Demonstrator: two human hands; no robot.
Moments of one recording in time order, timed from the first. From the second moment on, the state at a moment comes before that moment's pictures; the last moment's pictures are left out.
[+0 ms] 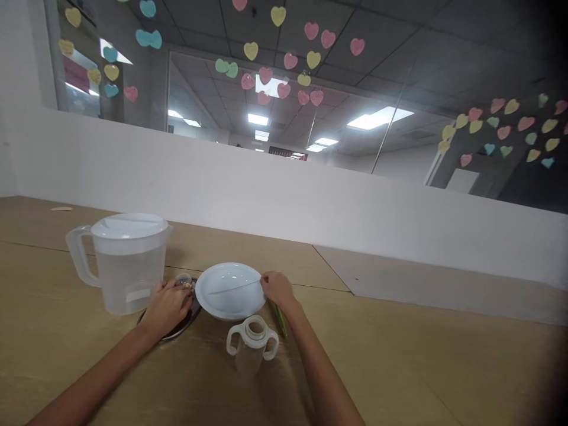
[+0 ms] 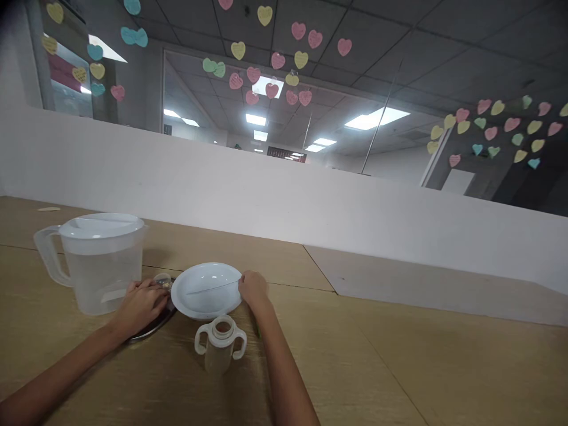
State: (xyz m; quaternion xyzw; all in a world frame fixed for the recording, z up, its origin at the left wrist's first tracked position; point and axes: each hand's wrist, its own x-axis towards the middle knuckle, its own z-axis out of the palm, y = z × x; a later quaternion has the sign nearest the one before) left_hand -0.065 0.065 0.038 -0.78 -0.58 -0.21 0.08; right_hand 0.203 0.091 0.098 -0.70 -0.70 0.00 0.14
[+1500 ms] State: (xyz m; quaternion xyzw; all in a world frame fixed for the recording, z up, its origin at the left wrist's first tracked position) left_hand -0.025 0.052 -0.004 -0.81 -0.33 -0.47 0.15; right_hand 0.163 0.071 0.124 -0.45 -0.76 0.09 0.46
